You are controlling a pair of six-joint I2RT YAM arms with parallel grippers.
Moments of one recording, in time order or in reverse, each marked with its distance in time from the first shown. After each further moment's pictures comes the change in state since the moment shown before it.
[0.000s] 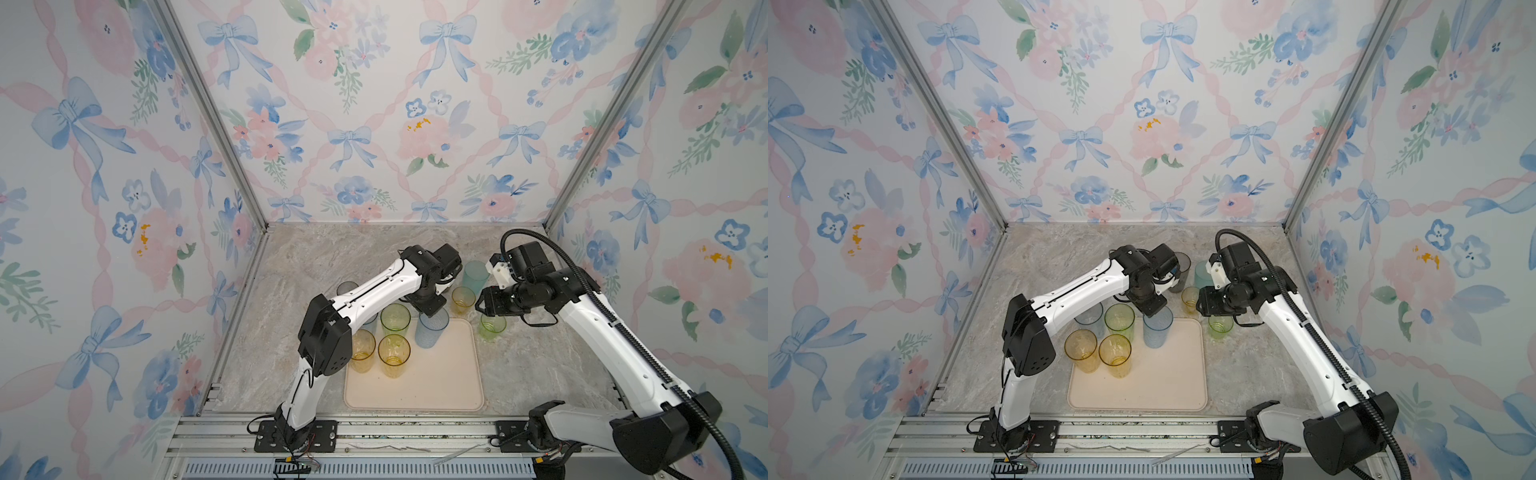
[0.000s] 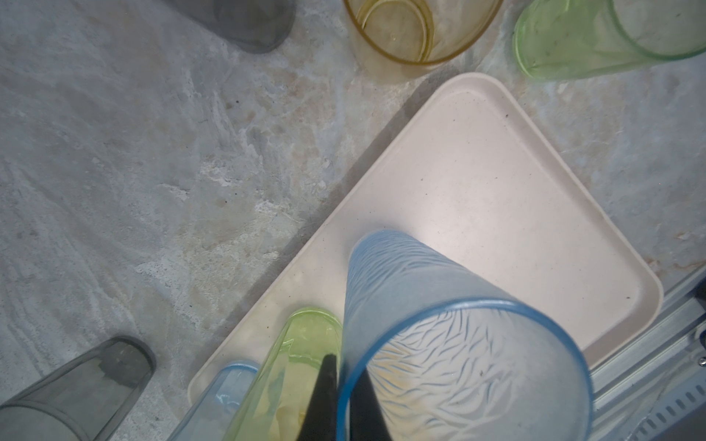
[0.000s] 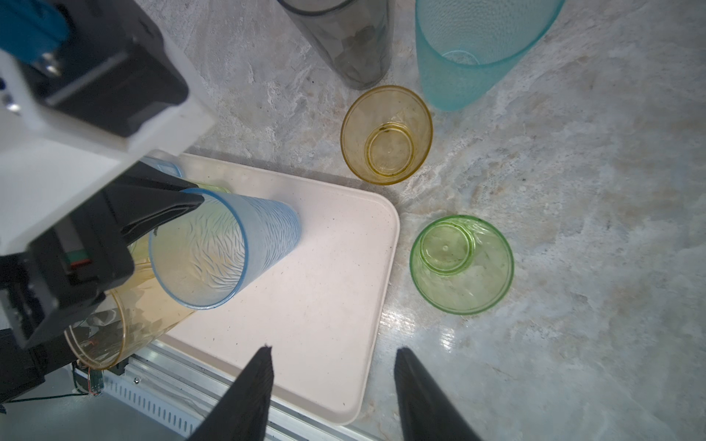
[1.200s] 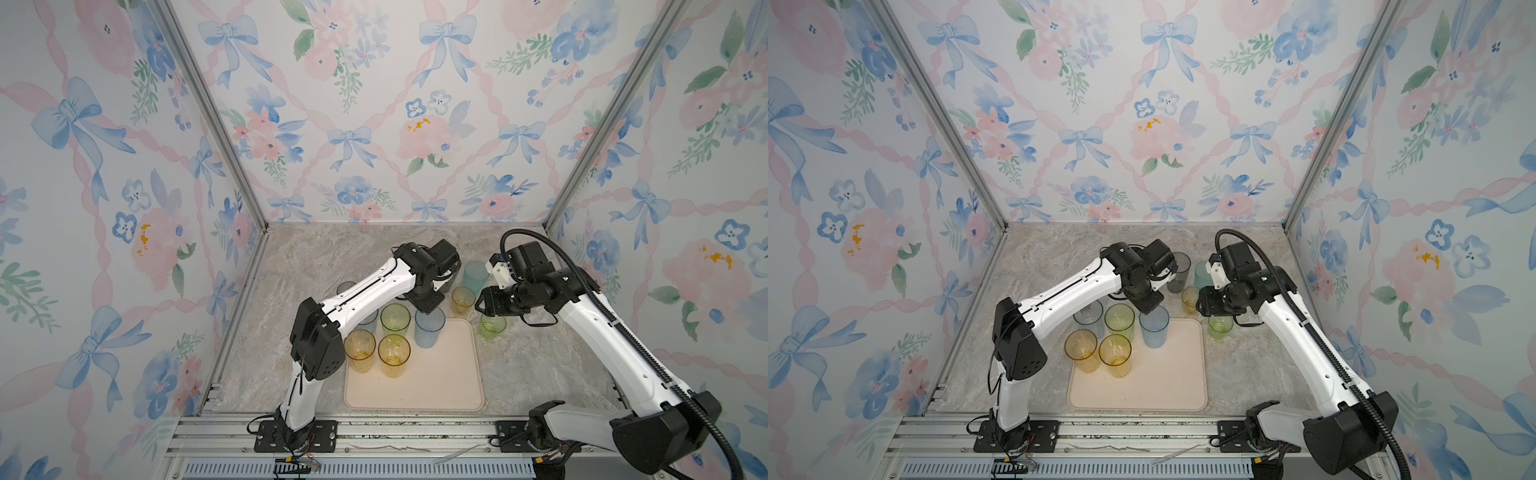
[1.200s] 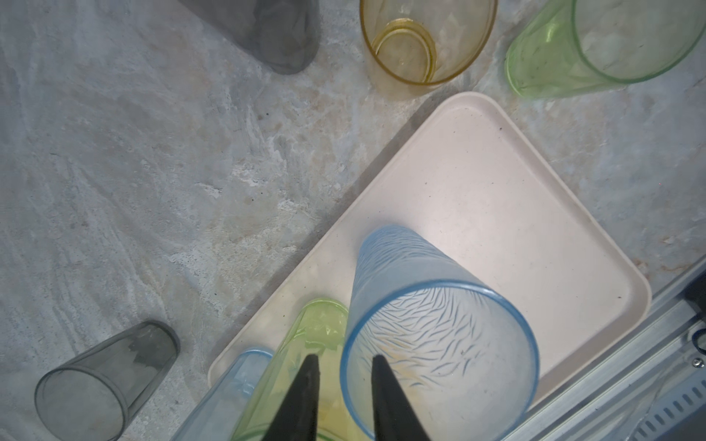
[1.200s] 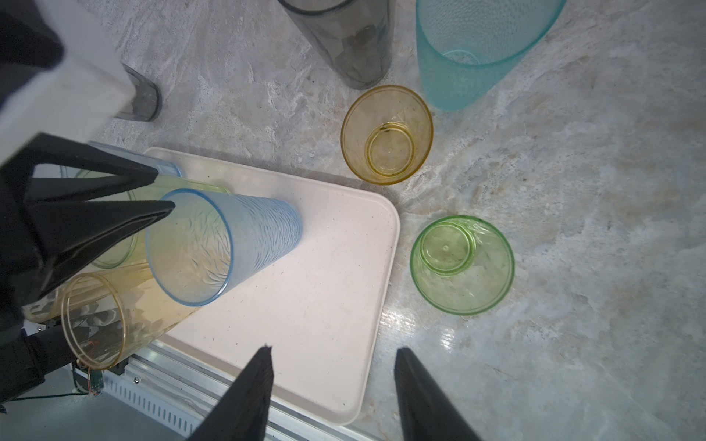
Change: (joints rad) left arm 0.001 -0.068 -0.008 0.000 -0.030 -0.006; right arm 0.001 0.002 0.000 0.000 0.000 0.000
